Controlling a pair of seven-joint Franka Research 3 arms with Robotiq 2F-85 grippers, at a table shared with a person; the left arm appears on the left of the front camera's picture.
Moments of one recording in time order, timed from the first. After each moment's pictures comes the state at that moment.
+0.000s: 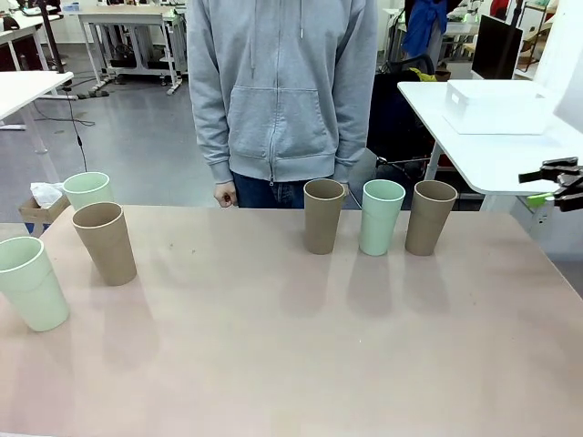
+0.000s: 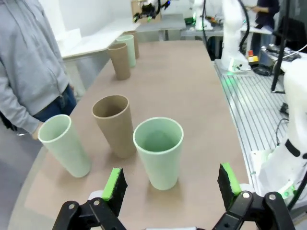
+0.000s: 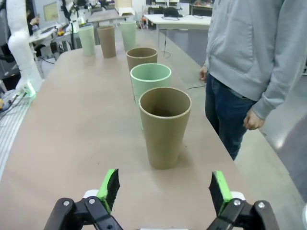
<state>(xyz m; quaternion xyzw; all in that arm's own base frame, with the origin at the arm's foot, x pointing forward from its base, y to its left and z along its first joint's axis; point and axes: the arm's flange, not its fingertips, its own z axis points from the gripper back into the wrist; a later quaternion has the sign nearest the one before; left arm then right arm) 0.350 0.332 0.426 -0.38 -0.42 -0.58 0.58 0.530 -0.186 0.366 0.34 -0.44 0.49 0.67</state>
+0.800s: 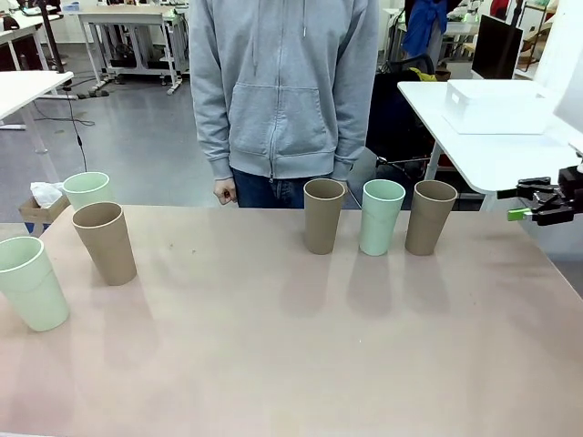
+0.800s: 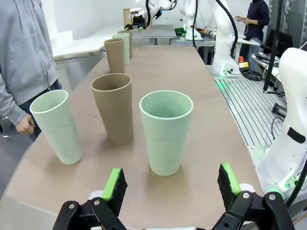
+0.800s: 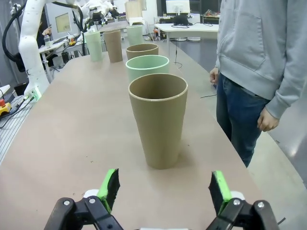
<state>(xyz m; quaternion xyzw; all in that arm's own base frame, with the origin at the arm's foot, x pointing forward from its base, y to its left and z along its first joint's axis) 0.384 0.359 0.364 -0.43 -0.41 -0.56 0.57 0.560 -0.186 0.317 0.39 -0.44 0.48 0.65</state>
